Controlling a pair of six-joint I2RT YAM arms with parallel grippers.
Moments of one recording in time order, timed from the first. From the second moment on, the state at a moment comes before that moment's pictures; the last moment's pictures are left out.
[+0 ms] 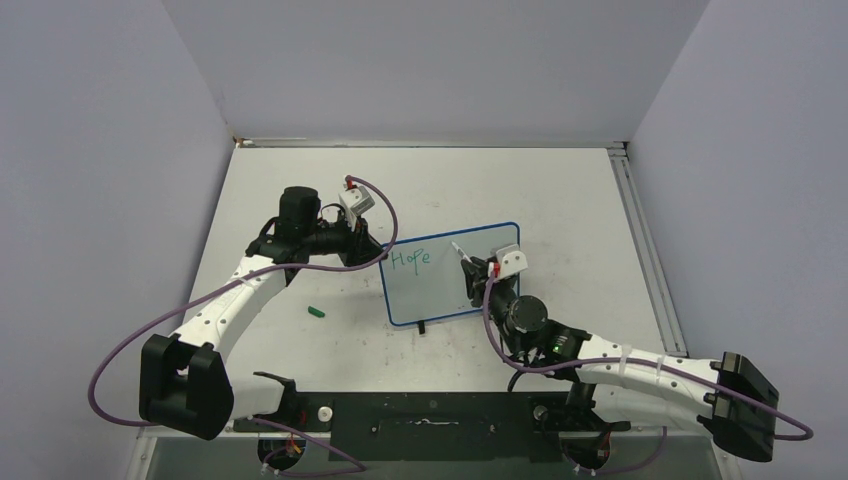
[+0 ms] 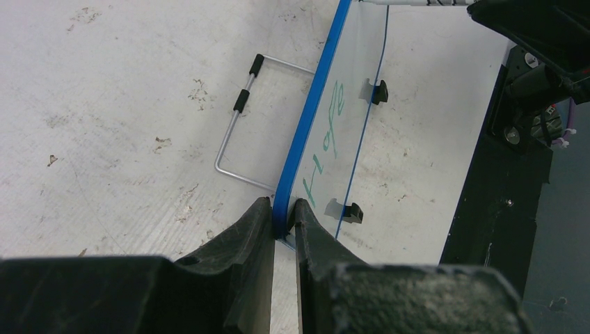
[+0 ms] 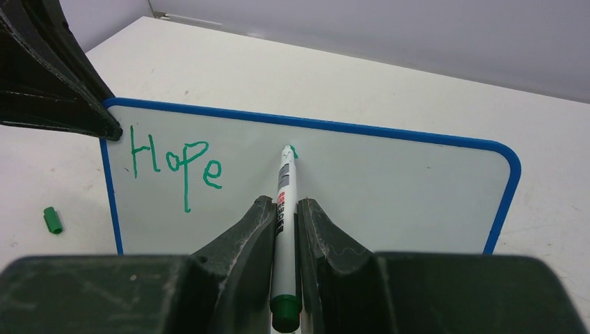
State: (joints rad) left arm -0.29 1.27 0.92 -0.28 0.81 0.14; right arm 1.09 0.92 0.43 0.49 0.67 0.05
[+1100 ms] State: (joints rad) left arm -0.29 1.27 0.92 -0.28 0.81 0.14; right arm 1.12 0.91 0.38 0.38 0.63 0.27
